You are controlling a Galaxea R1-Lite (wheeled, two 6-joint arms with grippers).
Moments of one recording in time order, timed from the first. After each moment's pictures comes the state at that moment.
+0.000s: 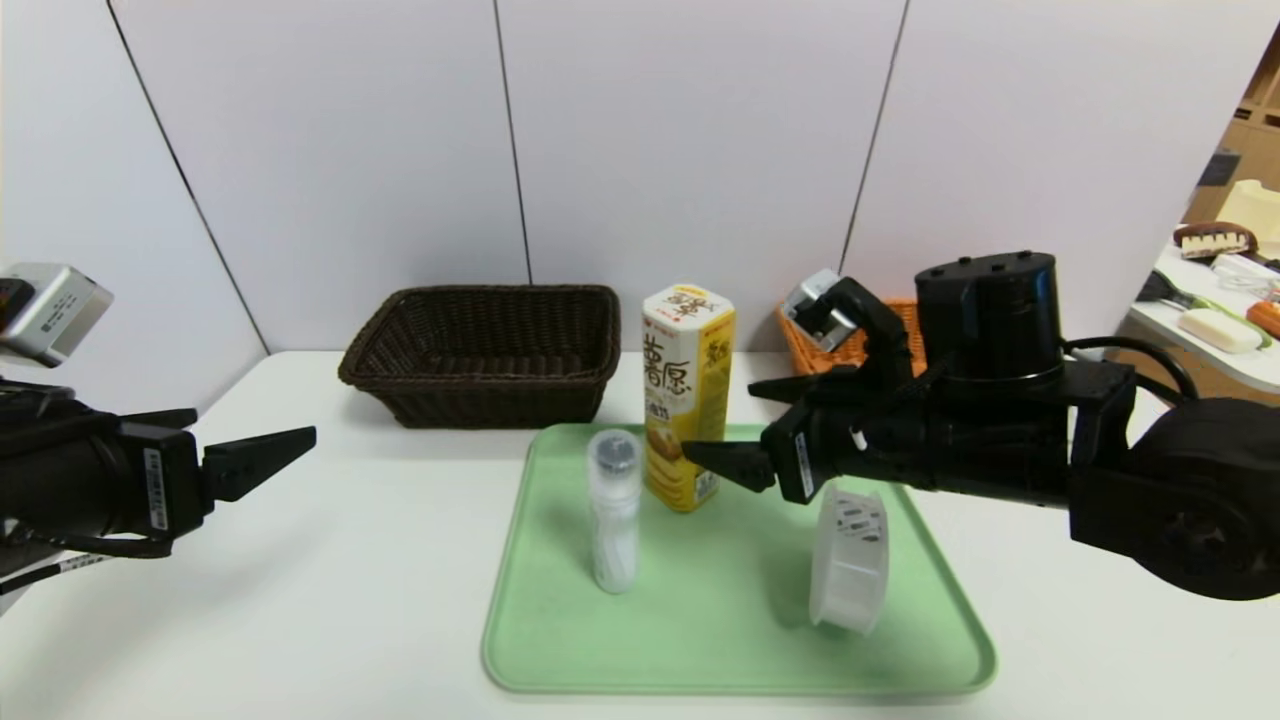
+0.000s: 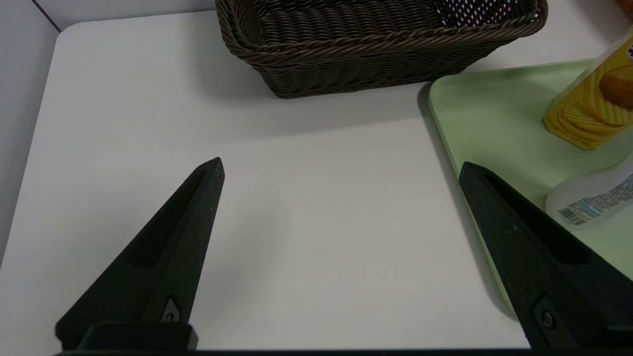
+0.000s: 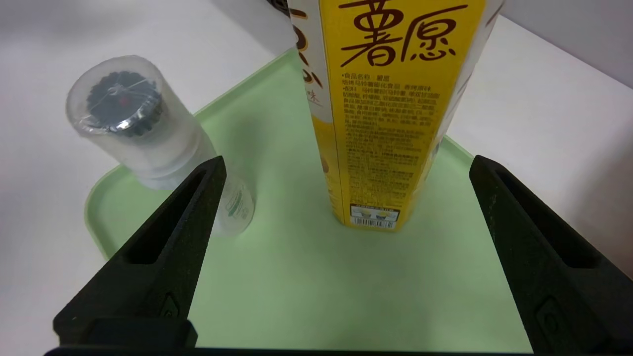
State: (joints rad) left arm -0.12 1.12 -0.66 -0.13 -0.07 -0.02; right arm 0.58 1.73 -0.93 -0.43 0.25 -0.08
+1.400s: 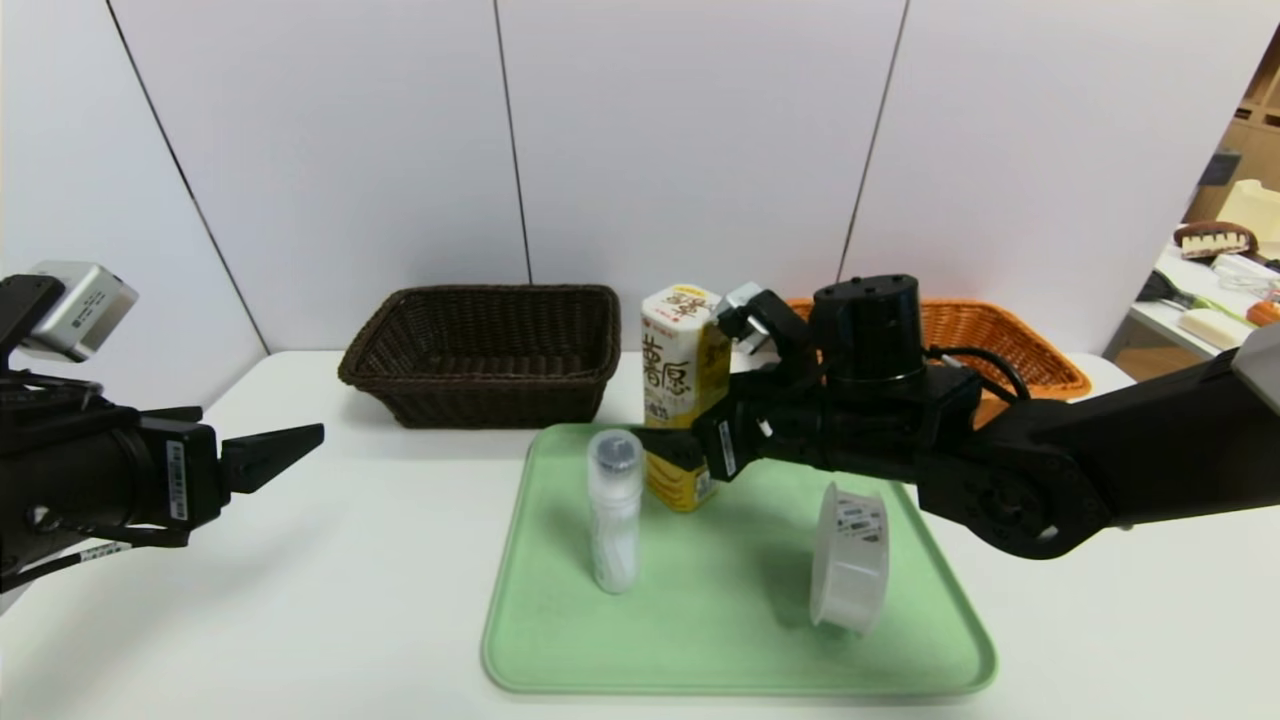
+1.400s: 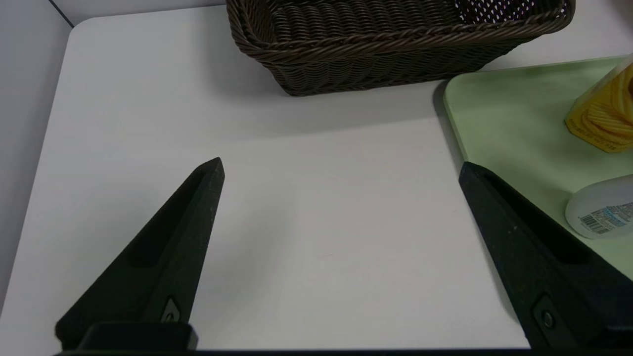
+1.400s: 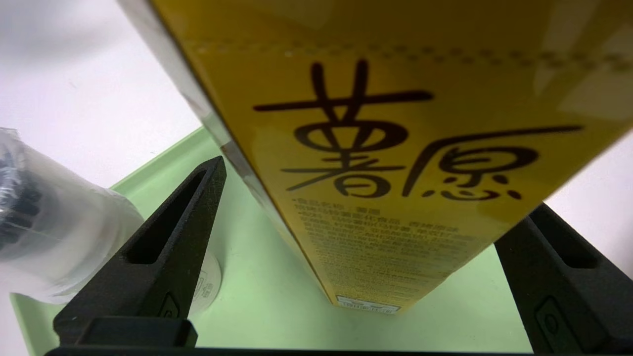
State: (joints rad) left arm -0.15 1.15 -0.67 -0.13 -0.01 -0.01; right arm 0.60 1.94 -1.05 -0.55 0.25 -0.07
